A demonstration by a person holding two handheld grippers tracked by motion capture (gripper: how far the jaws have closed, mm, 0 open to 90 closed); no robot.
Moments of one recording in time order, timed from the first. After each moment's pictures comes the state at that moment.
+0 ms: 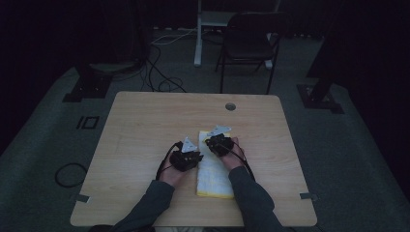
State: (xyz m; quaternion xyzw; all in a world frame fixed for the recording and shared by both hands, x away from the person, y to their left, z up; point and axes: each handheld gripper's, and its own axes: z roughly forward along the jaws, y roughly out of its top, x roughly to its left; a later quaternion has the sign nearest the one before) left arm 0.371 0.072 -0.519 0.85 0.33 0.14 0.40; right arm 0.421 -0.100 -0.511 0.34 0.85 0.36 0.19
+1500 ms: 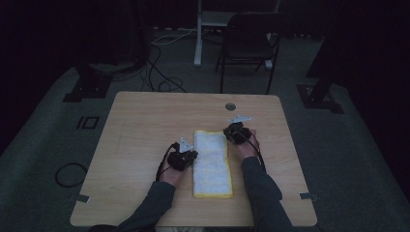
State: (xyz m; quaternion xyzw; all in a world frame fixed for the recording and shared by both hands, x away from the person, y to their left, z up) left arm 0.373 0.087 -0.536 0.82 0.38 0.16 0.39; right arm 0.462 -0.159 -0.512 0.43 0.80 0.35 0.22
